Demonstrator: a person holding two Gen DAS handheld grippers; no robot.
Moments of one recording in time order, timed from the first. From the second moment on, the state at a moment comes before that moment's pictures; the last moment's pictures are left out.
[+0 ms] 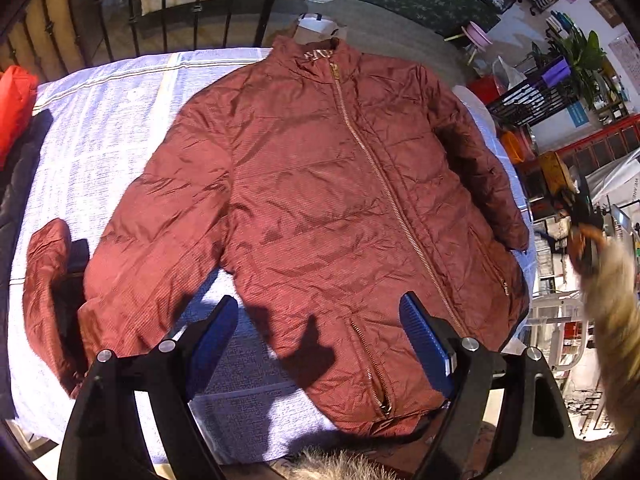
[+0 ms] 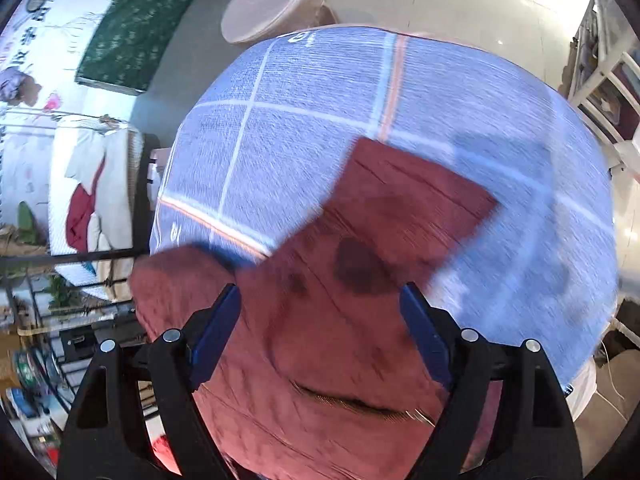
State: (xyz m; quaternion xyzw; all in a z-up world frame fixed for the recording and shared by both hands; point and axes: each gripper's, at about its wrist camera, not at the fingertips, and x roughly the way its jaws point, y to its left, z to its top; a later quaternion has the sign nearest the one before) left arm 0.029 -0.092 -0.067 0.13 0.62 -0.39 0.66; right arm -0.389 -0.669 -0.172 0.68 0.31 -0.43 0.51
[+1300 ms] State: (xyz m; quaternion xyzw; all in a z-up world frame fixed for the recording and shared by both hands) left arm 0.033 -0.039 -0.090 0.08 0.65 -0.31 0.69; right arm -0.341 -0.754 -0.097 0.47 0.37 -0.45 0.66
